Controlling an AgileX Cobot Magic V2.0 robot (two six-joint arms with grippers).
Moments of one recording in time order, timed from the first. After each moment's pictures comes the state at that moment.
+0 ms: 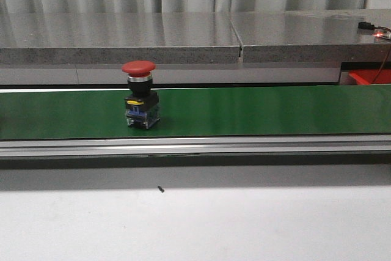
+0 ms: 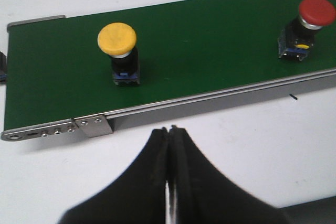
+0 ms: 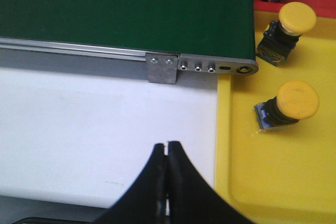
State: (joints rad) left arm 0.02 0.70 -0.75 -0.29 0.89 0.30; right arm 0.03 0.60 -0.53 -0.02 0.77 0.04
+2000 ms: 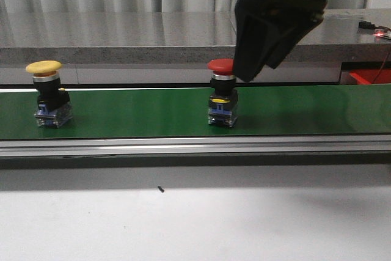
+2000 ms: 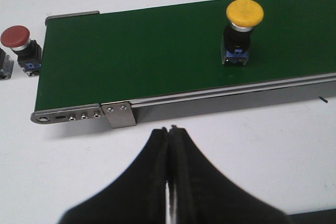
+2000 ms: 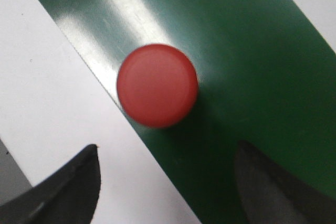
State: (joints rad) left arm 0.02 0.54 -0.63 -0.20 0.84 0.22; right arm 0.40 1.70 -1.39 0.27 0.95 -0.52
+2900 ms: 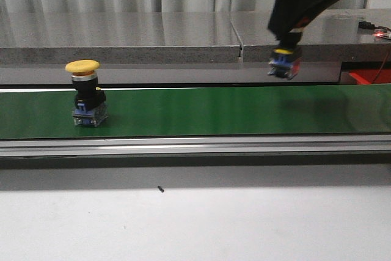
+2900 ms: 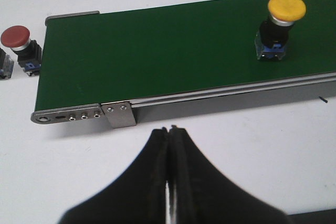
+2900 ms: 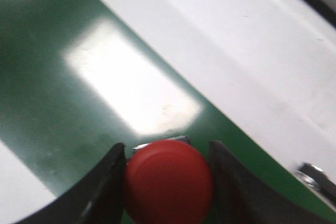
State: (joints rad) left arm 0.02 0.54 -0.63 -0.20 0.84 0.22; right arm 0.19 1.63 -1.39 0.32 0.80 -0.57
